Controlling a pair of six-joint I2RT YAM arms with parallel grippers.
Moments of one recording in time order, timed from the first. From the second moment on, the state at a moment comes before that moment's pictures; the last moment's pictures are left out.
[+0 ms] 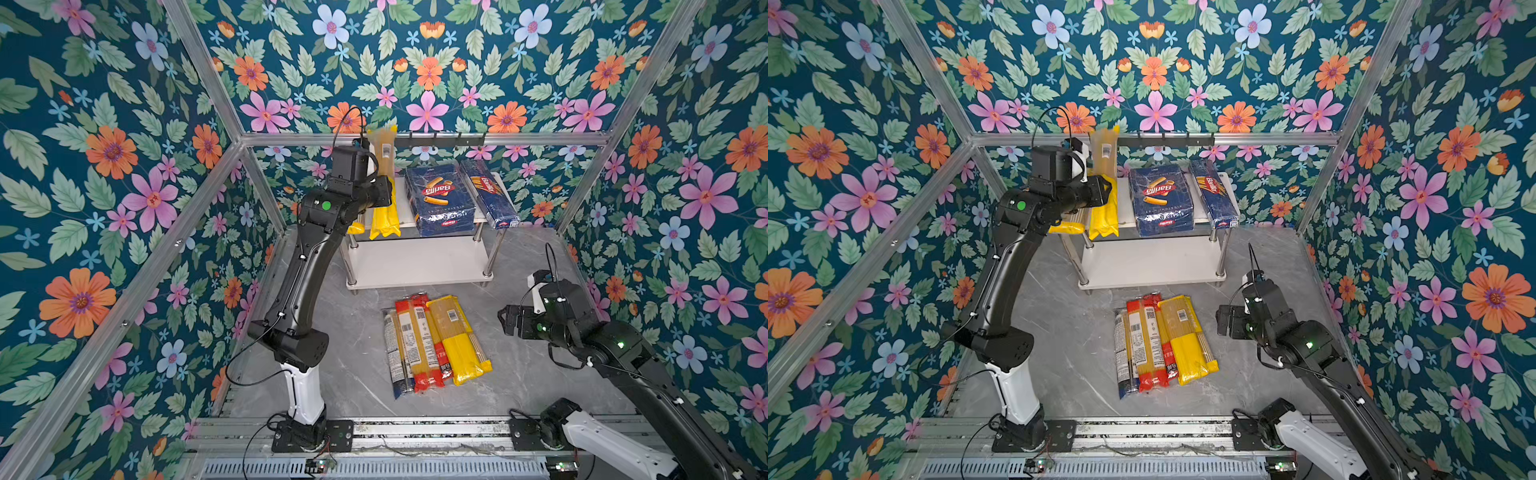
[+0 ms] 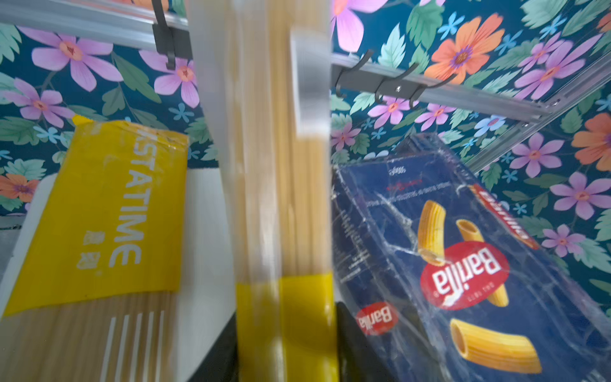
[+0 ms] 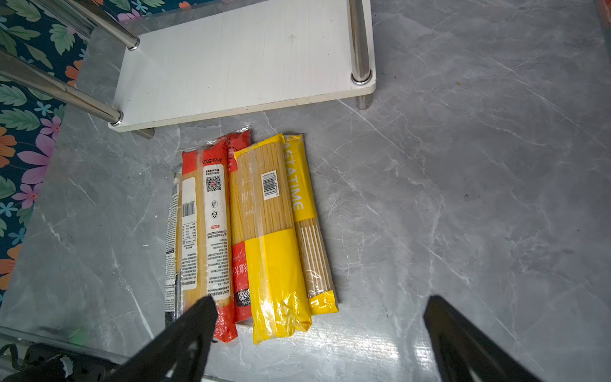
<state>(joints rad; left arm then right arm) -0.44 1.89 2.46 -0.97 -0.01 -0.33 0.52 0.85 1.09 -1.06 0.12 0.49</state>
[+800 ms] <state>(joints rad) -0.46 1.69 2.19 -0.83 0.01 -0.34 0.52 0.86 1.09 -1.06 0.13 0.49</state>
